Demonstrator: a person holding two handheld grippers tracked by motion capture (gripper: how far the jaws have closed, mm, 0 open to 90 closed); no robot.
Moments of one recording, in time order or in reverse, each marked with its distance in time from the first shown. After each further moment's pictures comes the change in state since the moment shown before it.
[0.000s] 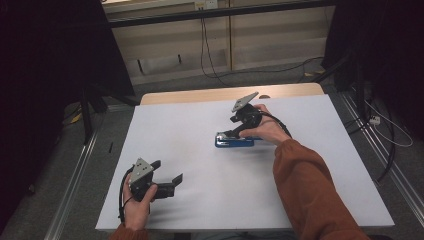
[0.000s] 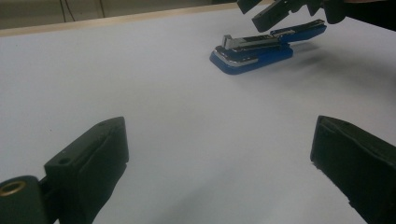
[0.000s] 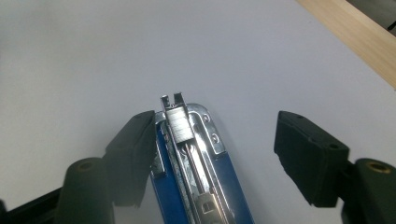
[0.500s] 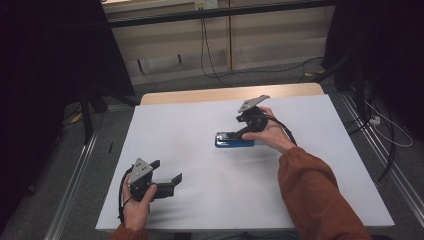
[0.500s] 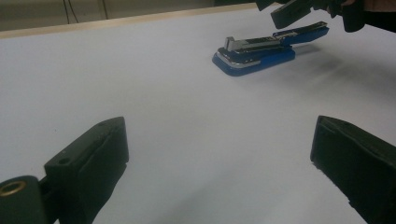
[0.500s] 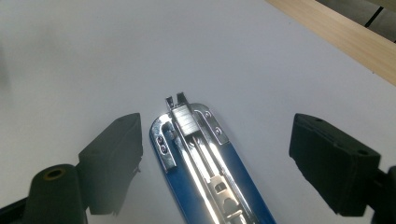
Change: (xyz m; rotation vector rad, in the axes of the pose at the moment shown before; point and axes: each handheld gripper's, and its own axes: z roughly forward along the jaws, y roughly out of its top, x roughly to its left) left arm 0.000 0.000 -0.001 -0.015 0.008 -0.013; right arm 0.011 -0.012 -0.015 -0.072 -0.050 0.105
